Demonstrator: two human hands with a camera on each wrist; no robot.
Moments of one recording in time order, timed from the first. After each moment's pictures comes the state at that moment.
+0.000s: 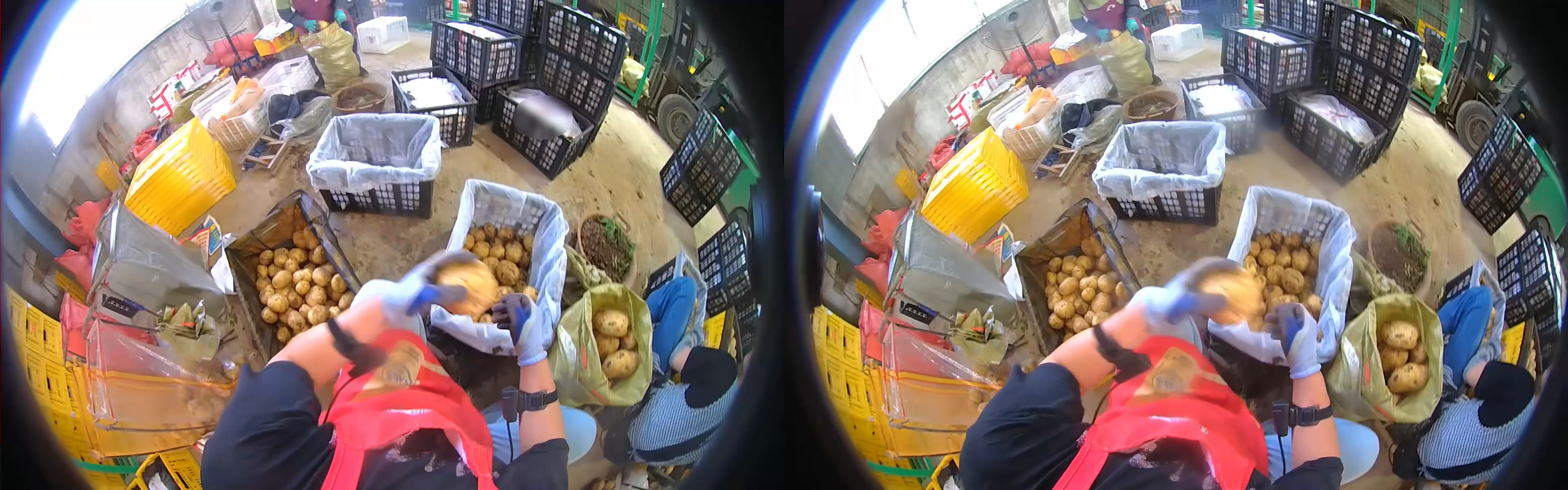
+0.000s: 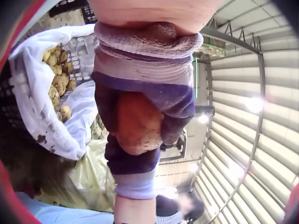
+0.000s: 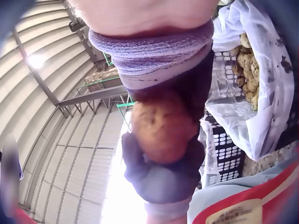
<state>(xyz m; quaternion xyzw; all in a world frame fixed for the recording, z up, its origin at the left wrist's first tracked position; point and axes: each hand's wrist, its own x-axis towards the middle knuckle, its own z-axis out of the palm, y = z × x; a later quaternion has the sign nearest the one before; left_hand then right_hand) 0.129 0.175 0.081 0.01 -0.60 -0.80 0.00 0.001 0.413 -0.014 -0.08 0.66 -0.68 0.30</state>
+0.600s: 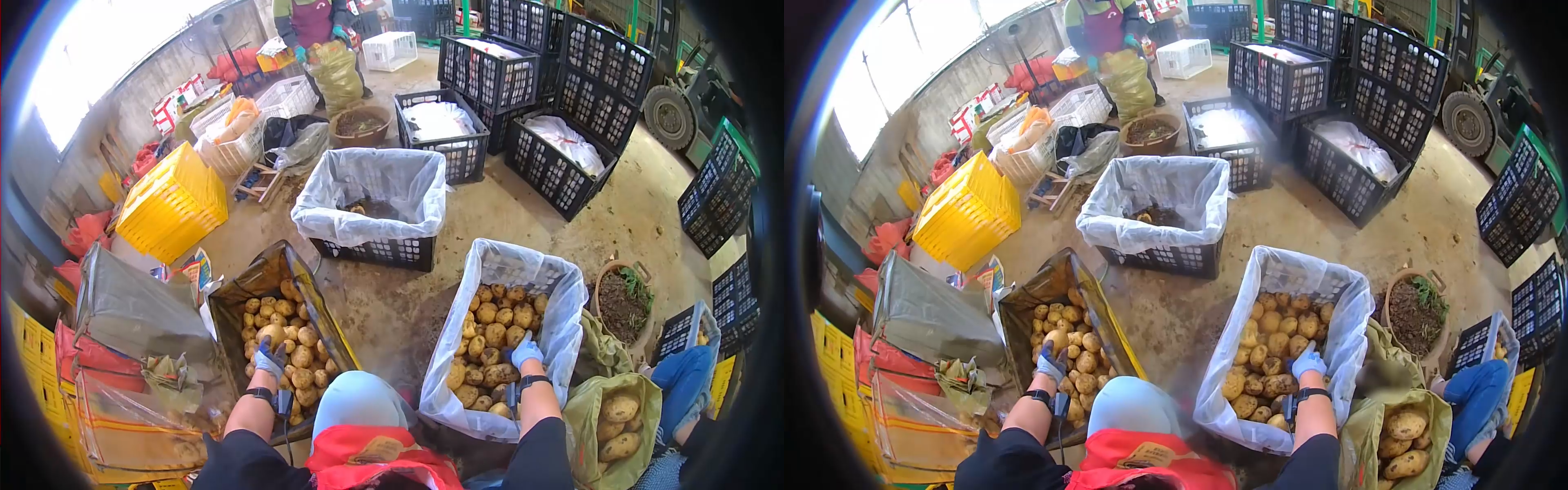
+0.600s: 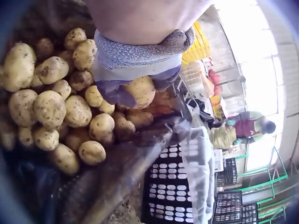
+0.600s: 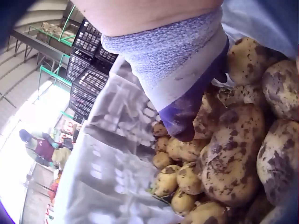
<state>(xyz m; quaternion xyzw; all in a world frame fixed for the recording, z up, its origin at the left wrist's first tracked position) 0.344 -0.121 -0.229 0.57 -0.10 -0.66 0.48 -0.204 0.338 -0.187 -0.12 0.94 0.00 0.32</state>
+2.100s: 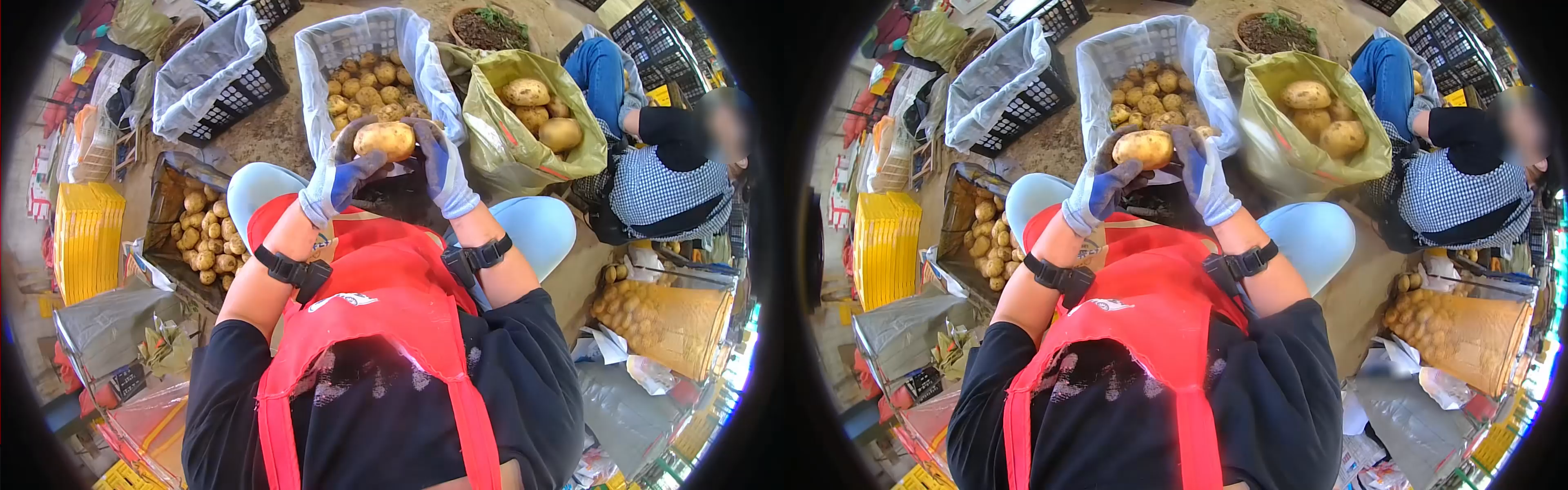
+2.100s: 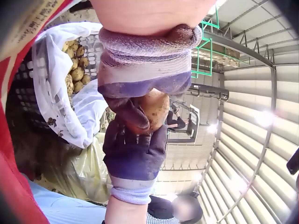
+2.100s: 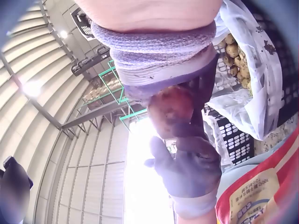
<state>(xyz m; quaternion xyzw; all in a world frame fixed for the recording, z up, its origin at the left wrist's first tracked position) 0.132 0.289 0.023 0.06 -0.49 -0.86 -0.09 0.072 0.468 0.007 -0.04 0.54 -0.81 0.23</state>
